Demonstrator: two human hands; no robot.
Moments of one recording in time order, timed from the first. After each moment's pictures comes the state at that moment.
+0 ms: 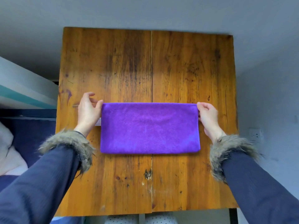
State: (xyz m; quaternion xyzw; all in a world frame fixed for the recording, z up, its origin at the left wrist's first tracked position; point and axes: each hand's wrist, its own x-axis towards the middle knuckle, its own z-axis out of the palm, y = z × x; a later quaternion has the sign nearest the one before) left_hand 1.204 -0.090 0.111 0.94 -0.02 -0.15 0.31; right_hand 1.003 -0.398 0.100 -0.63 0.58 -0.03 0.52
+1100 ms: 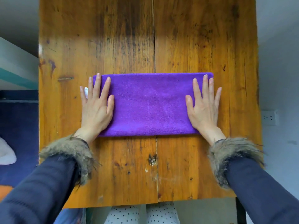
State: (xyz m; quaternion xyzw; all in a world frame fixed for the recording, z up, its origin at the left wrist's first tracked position) left_hand 1.136 -0.074 0.056 0.94 -0.29 -0.10 0.13; right_hand 0.967 -0.333 0.060 -0.95 0.30 0.00 0.09
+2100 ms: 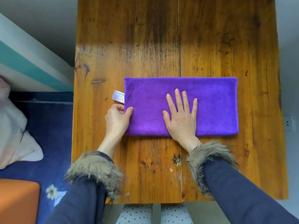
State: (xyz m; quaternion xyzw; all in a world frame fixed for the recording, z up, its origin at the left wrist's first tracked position) left_hand 1.126 -0.056 0.099 0.90 0.10 -0.26 0.35; right_hand 1.012 -0.210 0.047 -0.97 0.22 0.01 0.05
